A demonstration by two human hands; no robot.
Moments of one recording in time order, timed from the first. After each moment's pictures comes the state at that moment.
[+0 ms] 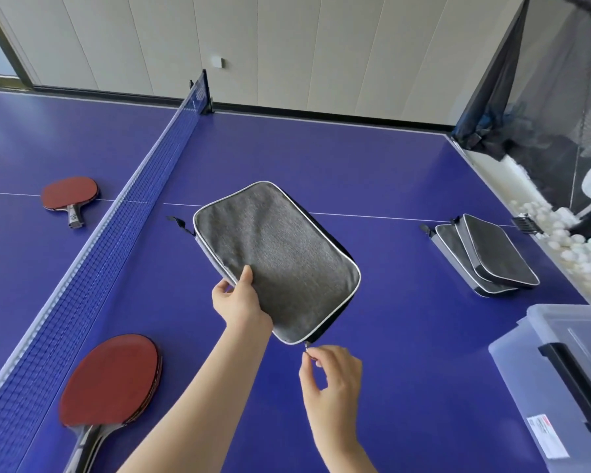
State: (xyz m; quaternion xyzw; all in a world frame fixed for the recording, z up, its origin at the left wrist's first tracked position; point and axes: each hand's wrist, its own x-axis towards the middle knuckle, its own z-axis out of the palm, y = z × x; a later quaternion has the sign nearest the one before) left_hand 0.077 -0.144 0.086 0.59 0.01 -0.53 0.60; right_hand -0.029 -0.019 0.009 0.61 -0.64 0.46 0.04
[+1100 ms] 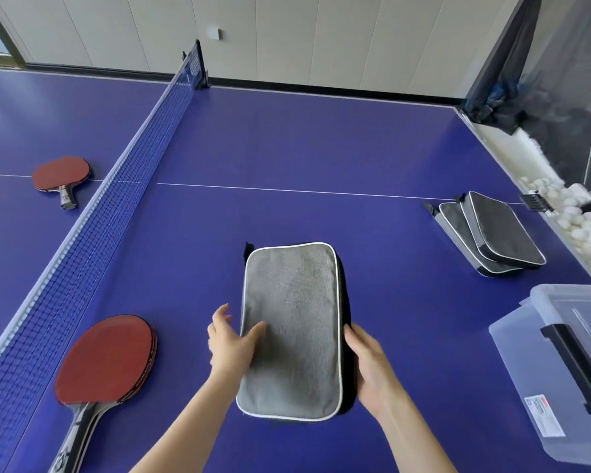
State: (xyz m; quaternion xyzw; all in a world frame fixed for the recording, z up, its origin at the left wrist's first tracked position) left_hand 0.096 -0.073 0.012 0.74 -0.36 -0.48 0.31; right_hand -0.104 -0.028 0.035 0.22 -0.57 0.46 -0.65
